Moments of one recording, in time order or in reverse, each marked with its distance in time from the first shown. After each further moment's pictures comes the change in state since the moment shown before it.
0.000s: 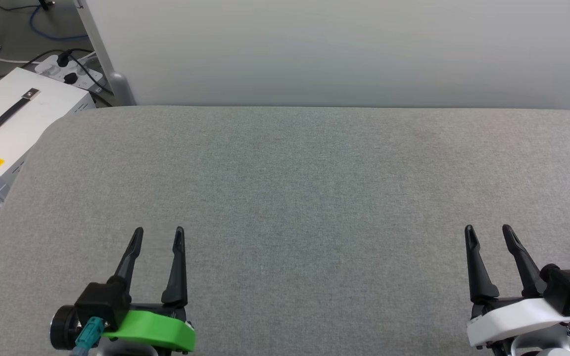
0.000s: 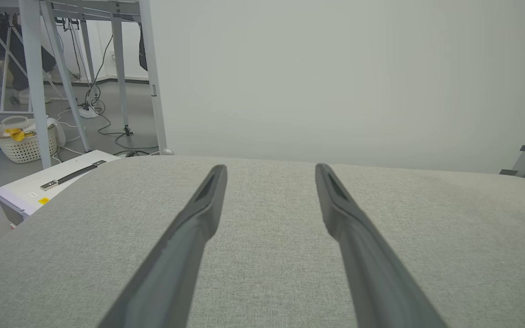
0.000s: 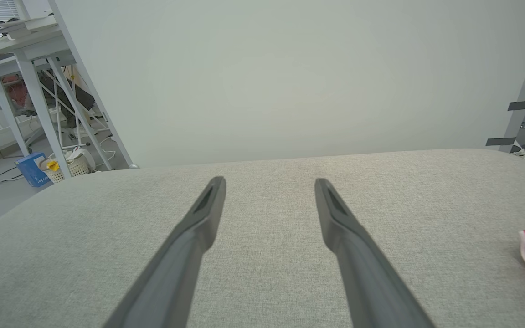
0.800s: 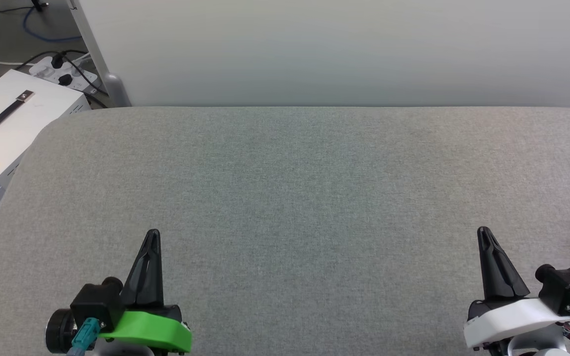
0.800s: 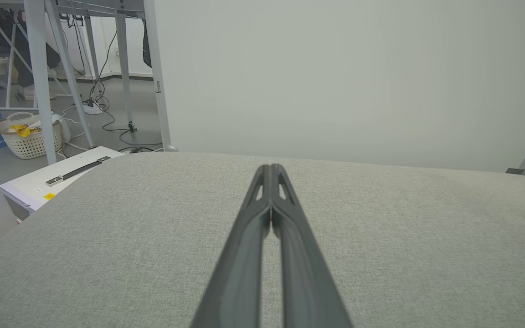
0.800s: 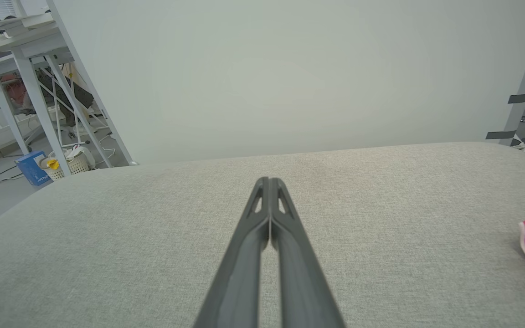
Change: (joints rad) left arm 0.007 -0.008 0.028 -0.003 0.008 -0.001 0.011; right arm 0.000 0.001 0.010 0.007 0.006 0.000 0.007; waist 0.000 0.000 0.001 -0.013
